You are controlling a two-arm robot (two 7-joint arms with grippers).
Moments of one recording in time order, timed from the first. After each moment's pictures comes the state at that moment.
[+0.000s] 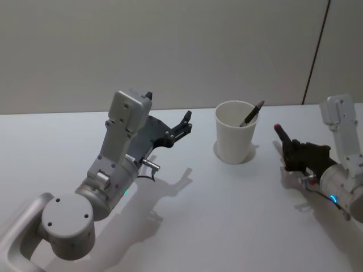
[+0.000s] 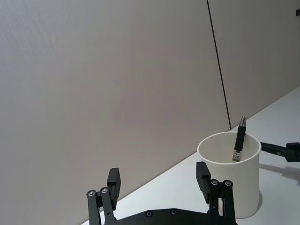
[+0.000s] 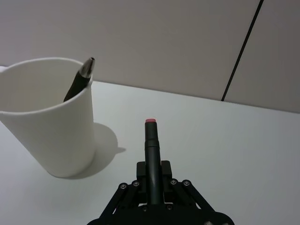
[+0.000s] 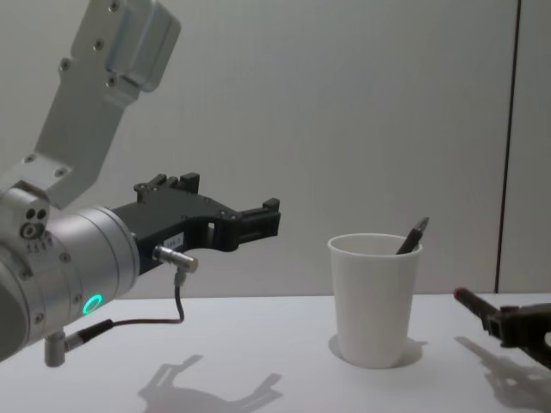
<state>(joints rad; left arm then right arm) -0.24 0.38 0.45 -1.63 -0.20 0.01 -0.01 0.19 0.23 -0.23 -1.54 0.17 0.43 0.07</state>
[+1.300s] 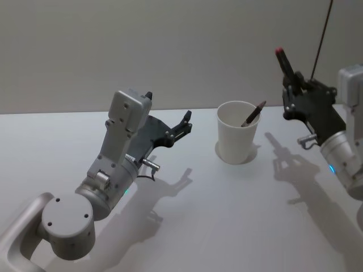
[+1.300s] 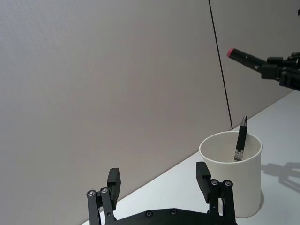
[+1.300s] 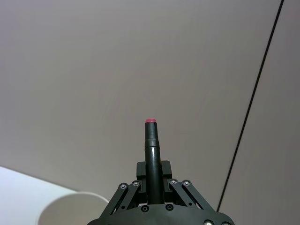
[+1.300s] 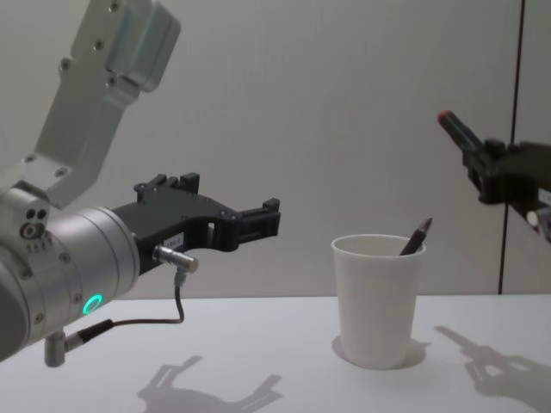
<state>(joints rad) -0.24 0.38 0.45 -1.63 -0.20 0.01 -0.01 0.21 0.21 -0.24 -1.57 0.04 -0.06 0.06</state>
